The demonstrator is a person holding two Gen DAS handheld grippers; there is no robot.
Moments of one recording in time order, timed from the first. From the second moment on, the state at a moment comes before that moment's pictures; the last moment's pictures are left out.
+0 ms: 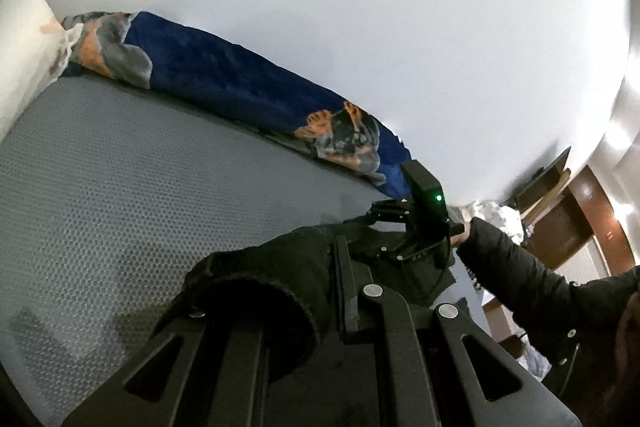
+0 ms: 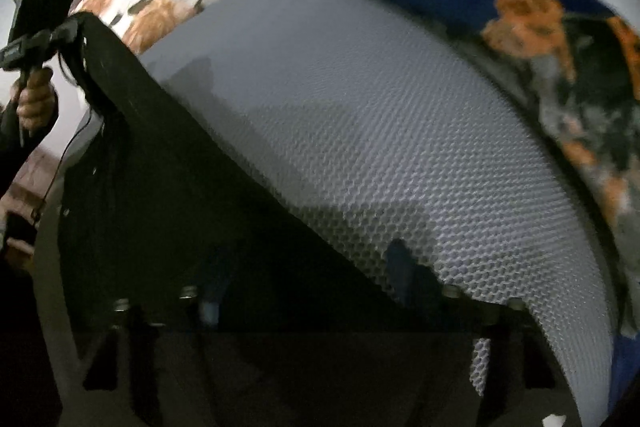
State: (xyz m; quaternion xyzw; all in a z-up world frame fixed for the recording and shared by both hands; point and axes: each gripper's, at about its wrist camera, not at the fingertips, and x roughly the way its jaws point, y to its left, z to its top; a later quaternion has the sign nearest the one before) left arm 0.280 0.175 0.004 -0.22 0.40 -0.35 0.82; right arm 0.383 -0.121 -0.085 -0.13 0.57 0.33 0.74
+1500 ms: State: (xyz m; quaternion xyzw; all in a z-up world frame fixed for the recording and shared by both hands) left arm 0.165 0.198 0.017 -0.12 0.43 -0.37 0.81; right arm 0.101 -0.101 0.011 -0.17 0.50 0.13 0.84
